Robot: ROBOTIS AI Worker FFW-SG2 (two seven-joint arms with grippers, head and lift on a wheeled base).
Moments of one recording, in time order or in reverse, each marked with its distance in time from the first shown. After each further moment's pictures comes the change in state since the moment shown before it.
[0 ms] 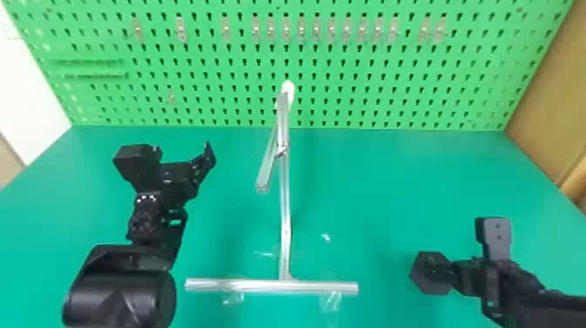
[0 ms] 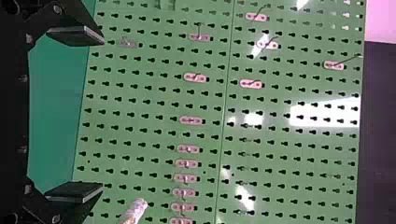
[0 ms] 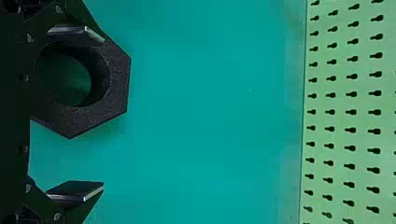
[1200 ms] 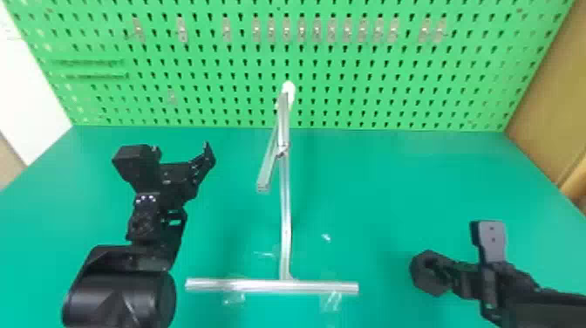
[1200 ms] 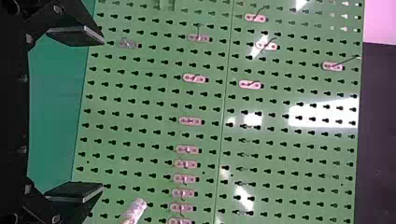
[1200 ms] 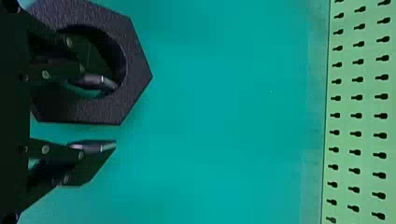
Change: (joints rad) left arm 0.002 0.000 0.001 0.000 0.000 -0.003 0.000; right arm -0.037 -0.004 0.000 0.088 0.043 0.014 0.032
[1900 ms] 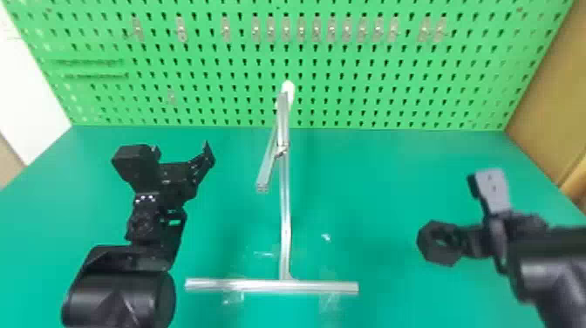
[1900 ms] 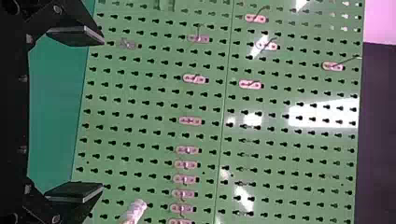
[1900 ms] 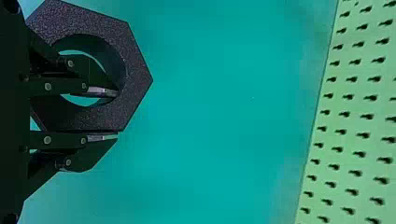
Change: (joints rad) left arm 0.000 0.000 0.001 0.000 -0.002 -0.002 0.000; right arm -0.095 -0.066 0.131 -0.308 0.156 0.422 0.143
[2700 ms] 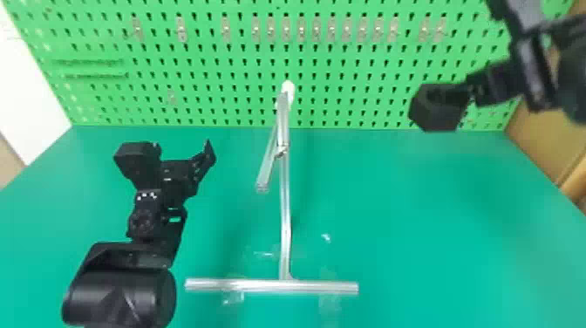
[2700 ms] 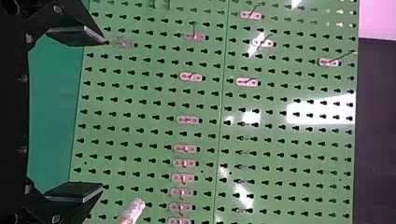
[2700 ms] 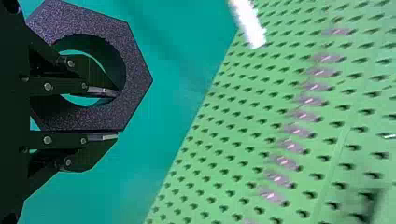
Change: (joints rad) left arm -0.009 0.002 -0.004 0.000 -0.019 0.001 0.000; right arm -0.546 -0.227 0.293 -0.189 -0.130 0.373 0.226
